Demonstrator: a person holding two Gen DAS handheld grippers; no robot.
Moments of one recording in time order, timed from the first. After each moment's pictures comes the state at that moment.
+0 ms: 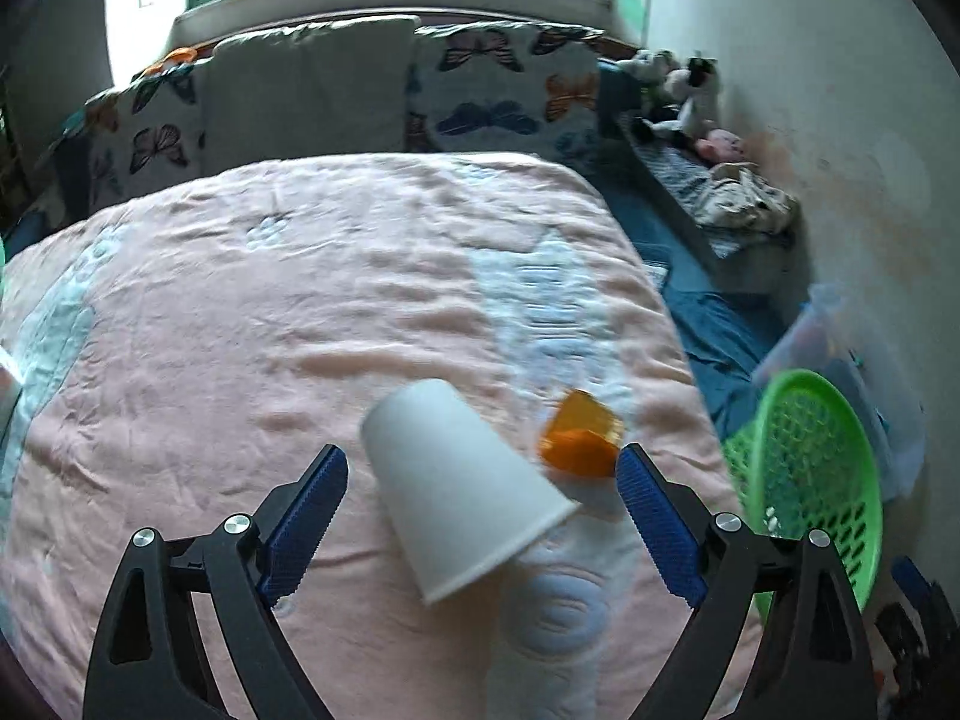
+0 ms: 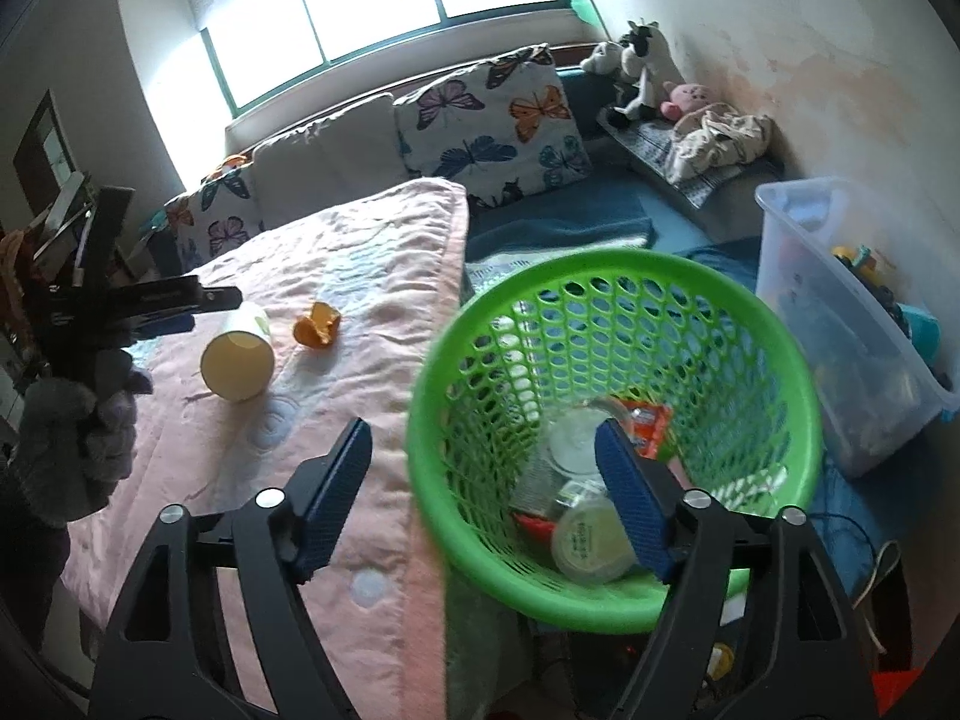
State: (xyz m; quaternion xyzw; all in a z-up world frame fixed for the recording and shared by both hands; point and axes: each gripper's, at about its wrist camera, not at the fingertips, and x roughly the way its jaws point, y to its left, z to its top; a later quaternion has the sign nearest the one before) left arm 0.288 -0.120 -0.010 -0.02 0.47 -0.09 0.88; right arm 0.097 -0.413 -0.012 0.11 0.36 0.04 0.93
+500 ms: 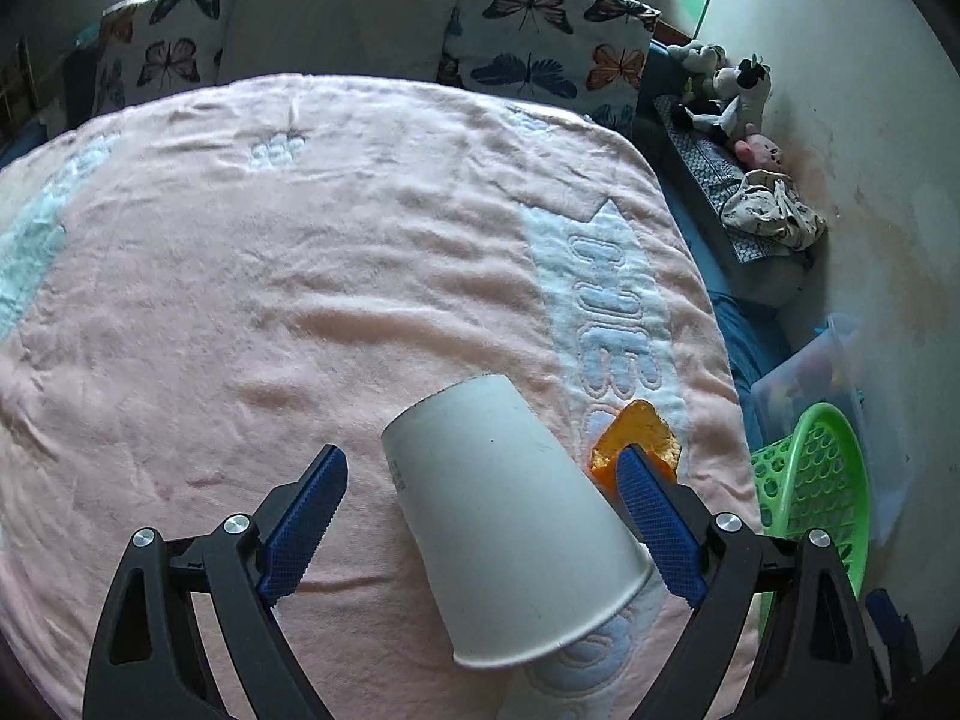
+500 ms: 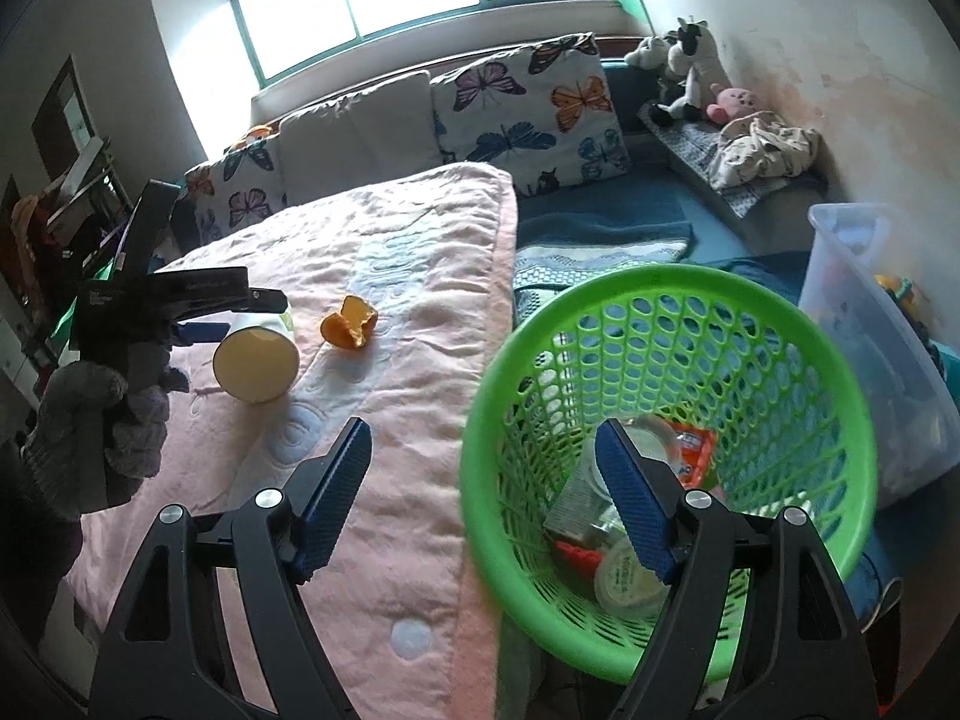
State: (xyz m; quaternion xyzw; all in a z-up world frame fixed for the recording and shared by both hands) left arm 0.324 -0.098 -0.050 -0.09 0.52 -0.09 0.84; right arm 0.137 -0.381 -0.016 0.08 0.38 0.08 0.92
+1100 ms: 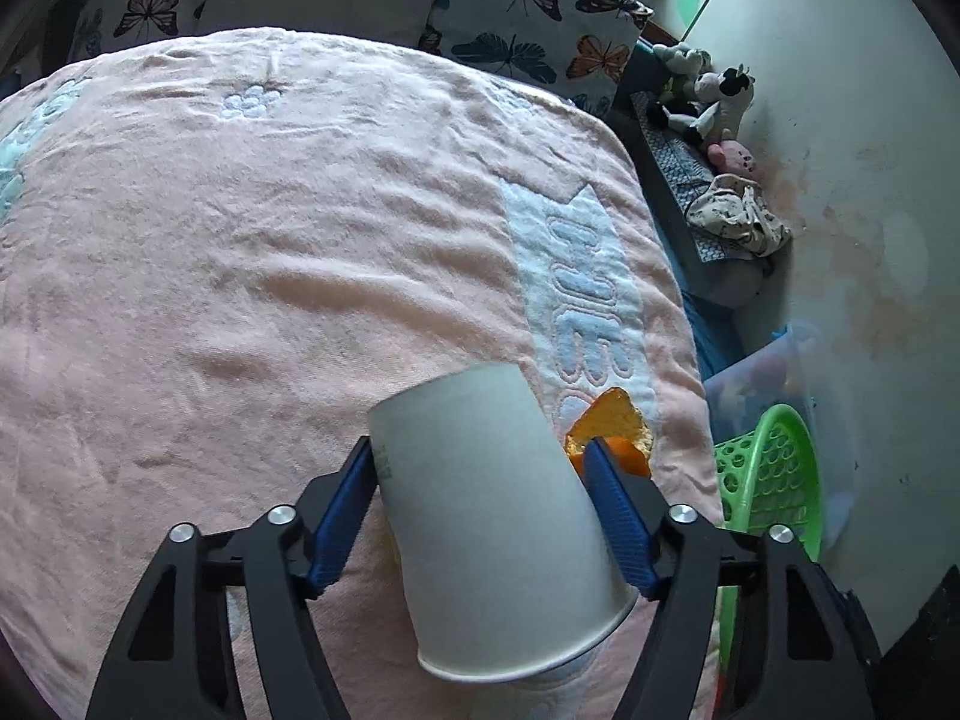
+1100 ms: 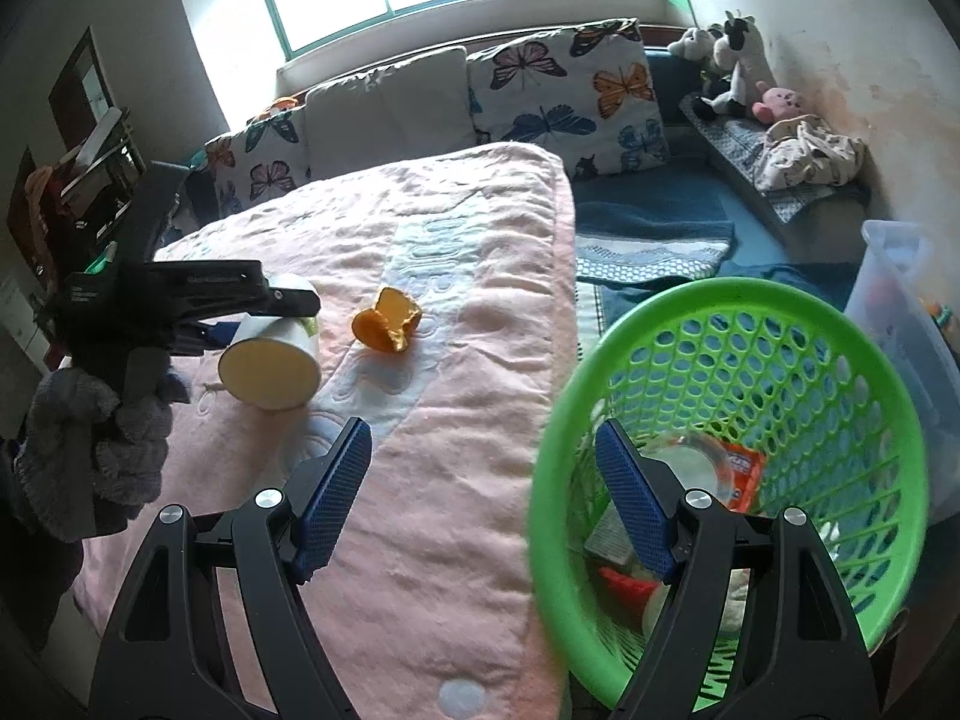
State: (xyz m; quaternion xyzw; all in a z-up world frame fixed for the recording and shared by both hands) left arm 0.325 -0.089 -0.059 -0.15 0.54 -0.13 0.82; right arm 0.177 -0.345 -0.028 0.06 0.40 0.11 0.91
